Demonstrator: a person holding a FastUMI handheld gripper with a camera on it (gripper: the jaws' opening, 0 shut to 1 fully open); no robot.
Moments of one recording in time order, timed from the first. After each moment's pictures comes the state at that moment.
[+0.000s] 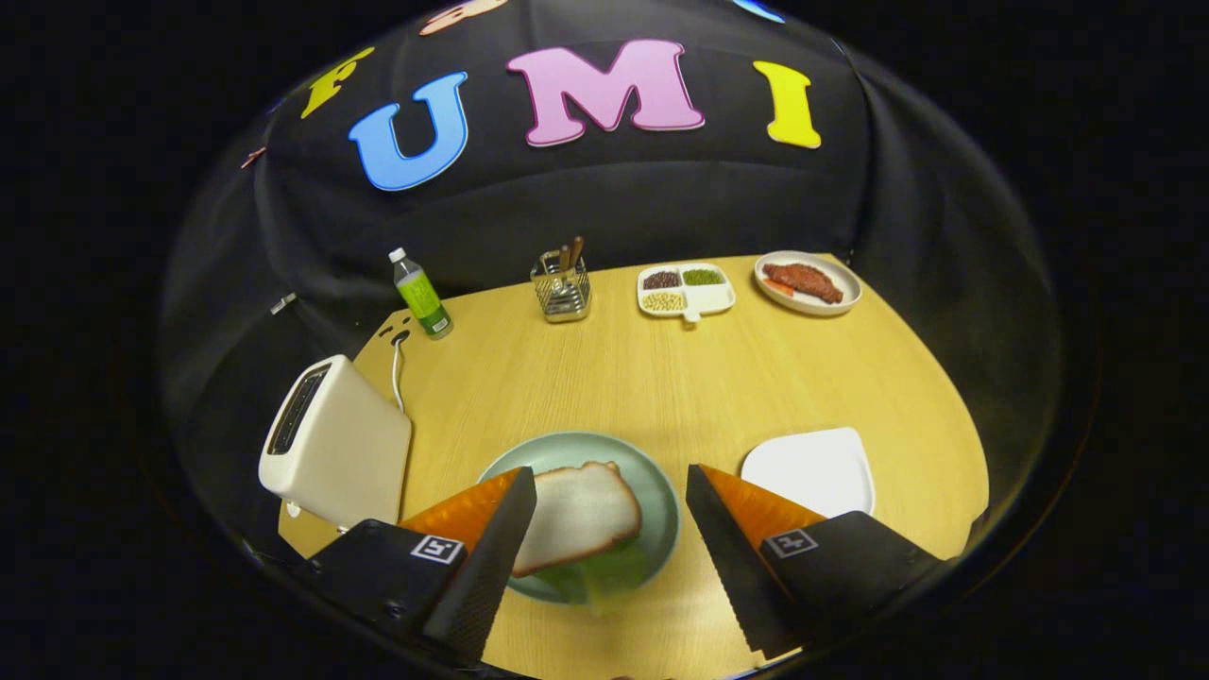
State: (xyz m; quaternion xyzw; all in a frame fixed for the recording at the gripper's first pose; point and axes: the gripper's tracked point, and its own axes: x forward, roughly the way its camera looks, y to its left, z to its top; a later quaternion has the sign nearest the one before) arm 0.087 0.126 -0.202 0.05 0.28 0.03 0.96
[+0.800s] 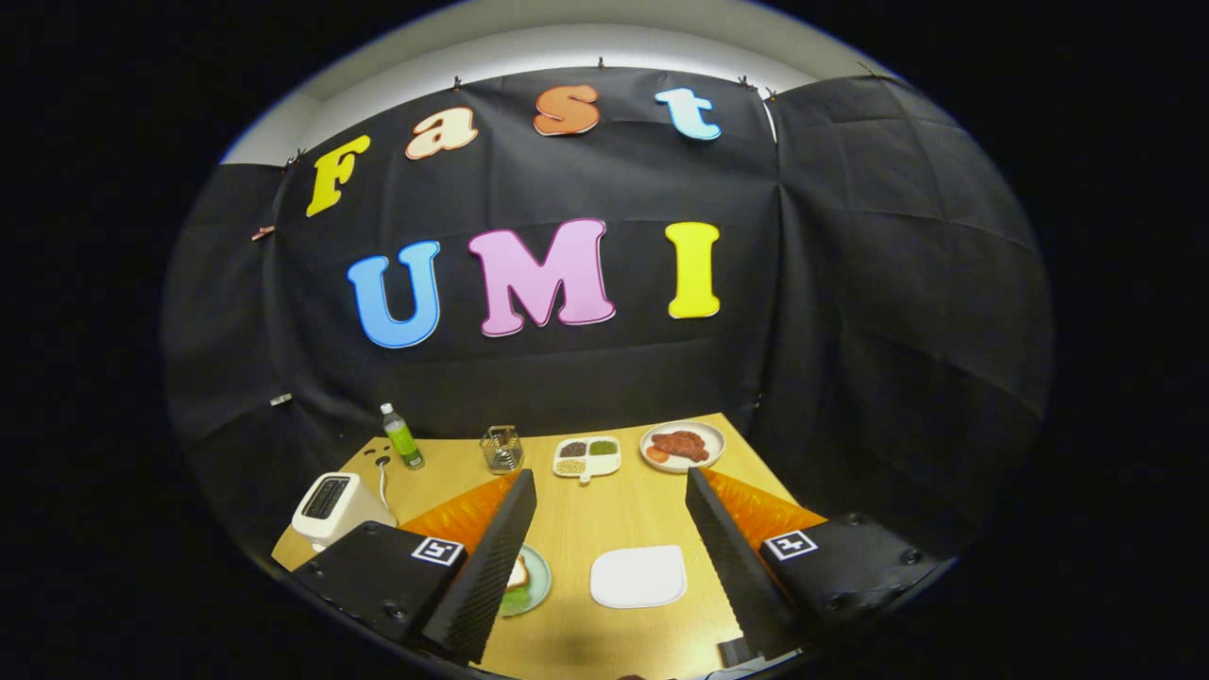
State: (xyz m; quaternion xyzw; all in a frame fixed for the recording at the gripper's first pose) arm -0.015 -0.039 0.016 0.03 0.06 -0.04 1.00
